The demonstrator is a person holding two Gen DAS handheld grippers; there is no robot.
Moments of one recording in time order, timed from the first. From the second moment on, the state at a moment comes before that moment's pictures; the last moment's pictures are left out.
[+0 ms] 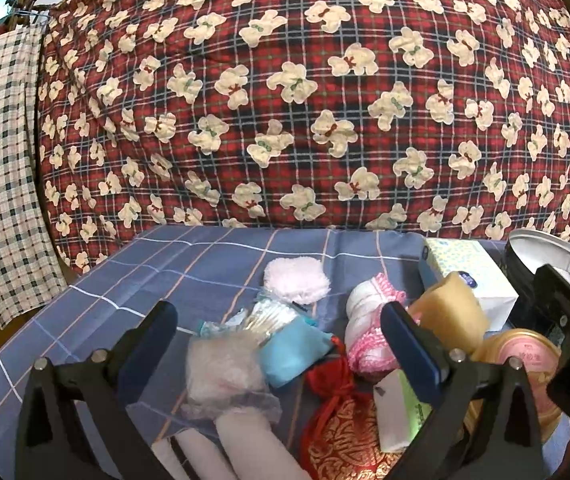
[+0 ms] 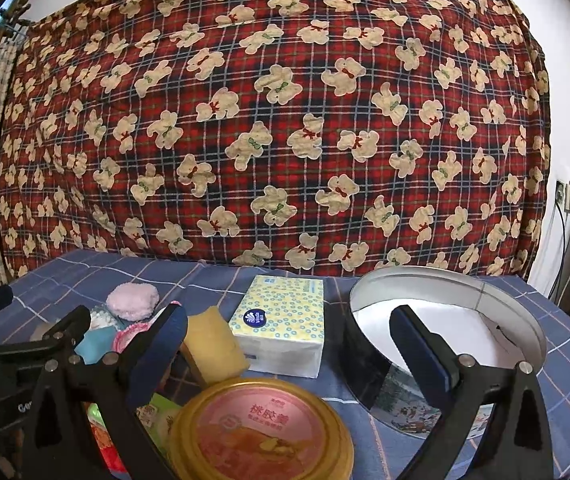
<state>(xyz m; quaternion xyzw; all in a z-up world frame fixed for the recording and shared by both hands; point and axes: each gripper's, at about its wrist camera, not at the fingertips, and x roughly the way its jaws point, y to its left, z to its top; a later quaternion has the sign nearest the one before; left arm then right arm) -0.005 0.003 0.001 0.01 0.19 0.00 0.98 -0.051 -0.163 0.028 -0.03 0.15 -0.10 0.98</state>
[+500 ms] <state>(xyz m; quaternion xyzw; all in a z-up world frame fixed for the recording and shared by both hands) -0.026 0.009 -0.006 0.02 0.23 0.01 0.97 -0.067 -0.162 0.023 -0.07 0.15 -0.03 0.99</state>
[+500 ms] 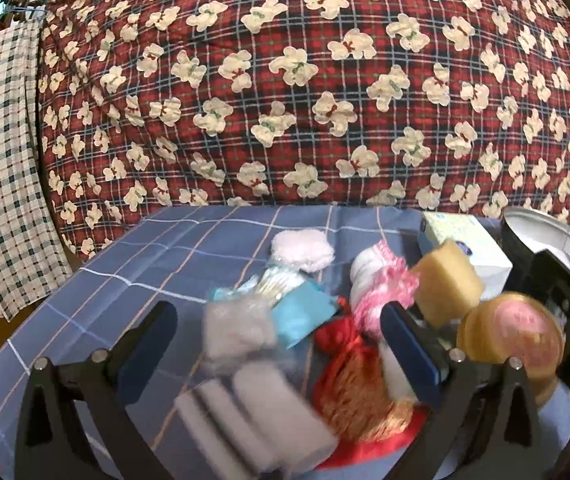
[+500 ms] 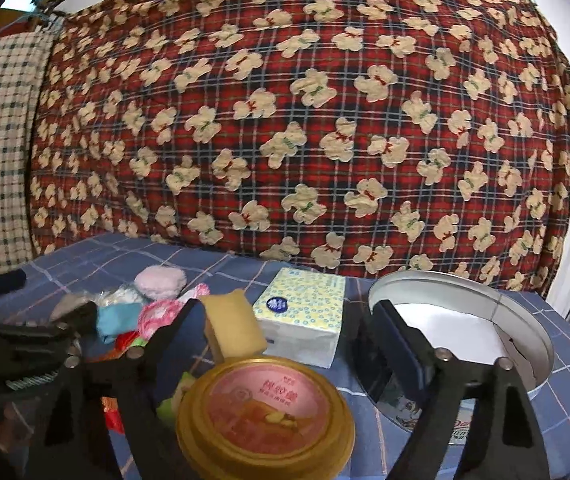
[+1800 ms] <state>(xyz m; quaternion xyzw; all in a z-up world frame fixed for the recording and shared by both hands) -0.042 0.081 -0.026 -0.04 0.33 -0.03 0.94 -0.049 -0.109 0.022 -0.08 0.19 0.17 0.96</state>
